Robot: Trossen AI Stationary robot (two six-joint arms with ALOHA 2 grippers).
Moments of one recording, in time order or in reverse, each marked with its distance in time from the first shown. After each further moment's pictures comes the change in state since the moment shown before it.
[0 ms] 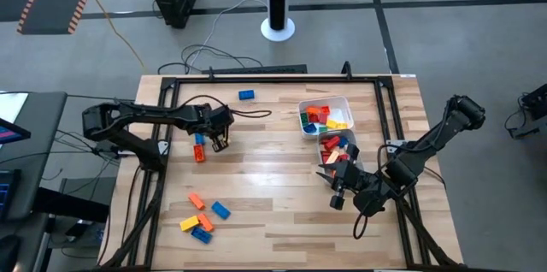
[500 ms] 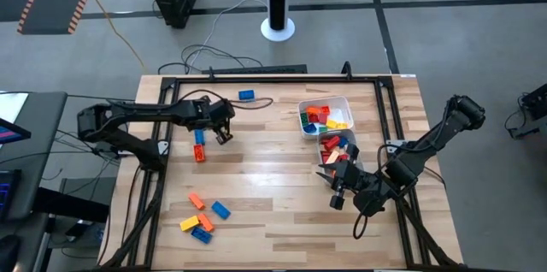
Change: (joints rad) left arm -0.019 -0.053 0.097 -0.063 -0.088 -0.089; right arm -0.001 0.000 0.000 0.003 0.000 0.000
